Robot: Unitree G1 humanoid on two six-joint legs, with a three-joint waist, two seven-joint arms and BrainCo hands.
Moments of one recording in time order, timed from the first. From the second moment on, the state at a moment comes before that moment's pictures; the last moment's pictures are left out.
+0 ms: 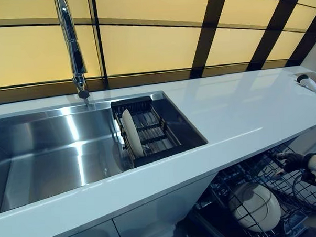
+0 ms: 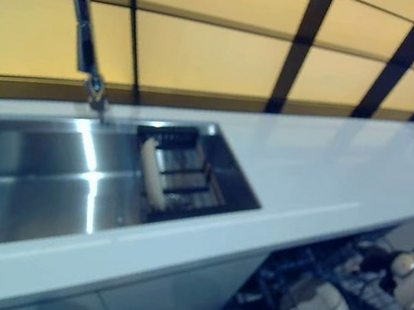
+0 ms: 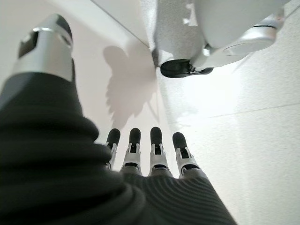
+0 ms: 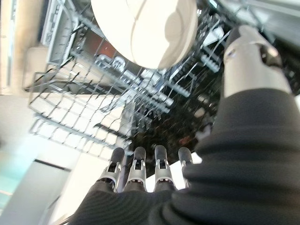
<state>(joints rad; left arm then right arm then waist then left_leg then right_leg) -0.02 0.40 -0.06 1.15 -0.29 0.09 0.10 -0.43 -1.05 0.22 0.68 -0.34 0.18 0.54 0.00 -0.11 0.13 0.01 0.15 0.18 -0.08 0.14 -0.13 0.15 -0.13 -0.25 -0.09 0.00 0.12</state>
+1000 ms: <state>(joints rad) 0.01 0.39 -0.08 1.19 -0.29 0.07 0.12 -0.56 -1.20 0.05 0.72 0.02 0.34 -0.06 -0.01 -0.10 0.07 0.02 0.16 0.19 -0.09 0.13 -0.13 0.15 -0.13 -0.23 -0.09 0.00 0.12</state>
